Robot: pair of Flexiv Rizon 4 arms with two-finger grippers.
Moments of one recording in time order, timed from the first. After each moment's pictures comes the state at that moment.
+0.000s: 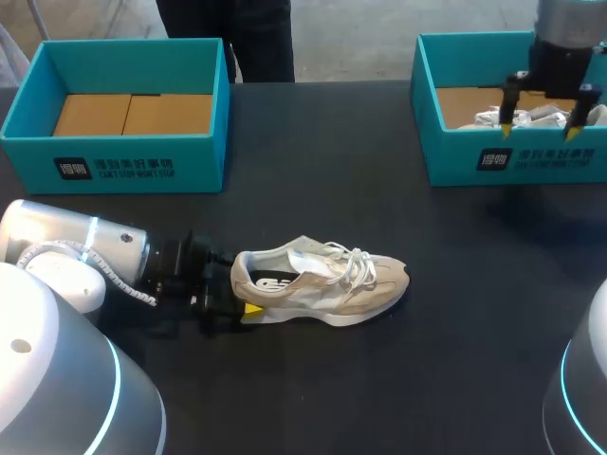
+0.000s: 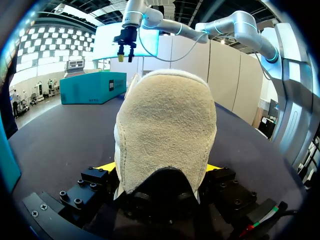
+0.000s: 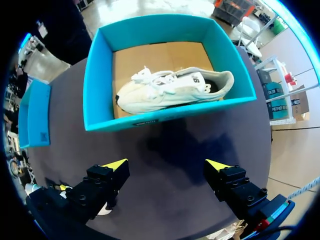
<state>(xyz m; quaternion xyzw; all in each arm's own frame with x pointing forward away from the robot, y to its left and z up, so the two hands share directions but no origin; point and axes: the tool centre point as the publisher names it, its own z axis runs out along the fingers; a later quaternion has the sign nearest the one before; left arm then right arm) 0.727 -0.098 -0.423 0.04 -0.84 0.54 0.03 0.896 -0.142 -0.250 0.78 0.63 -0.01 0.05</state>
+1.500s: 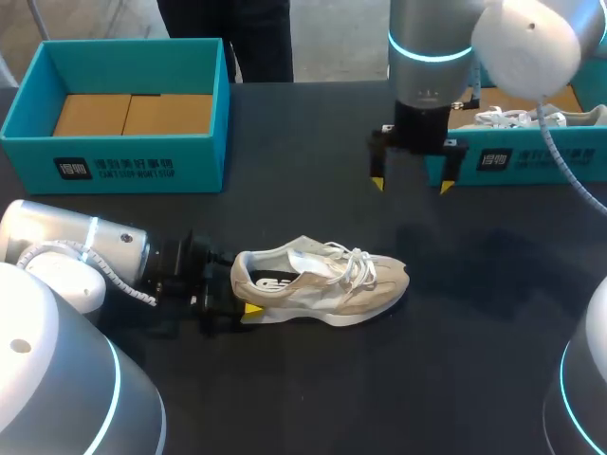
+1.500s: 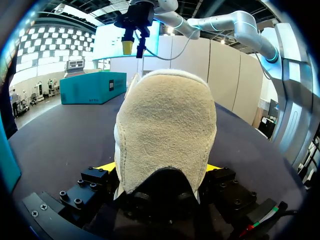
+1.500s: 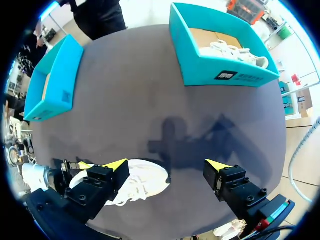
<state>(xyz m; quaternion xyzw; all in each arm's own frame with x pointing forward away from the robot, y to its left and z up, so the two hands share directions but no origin) 0.726 -0.098 -0.423 0.04 -0.84 0.54 0.03 0.808 0.064 -0.262 0.76 0.65 0.01 0.04</state>
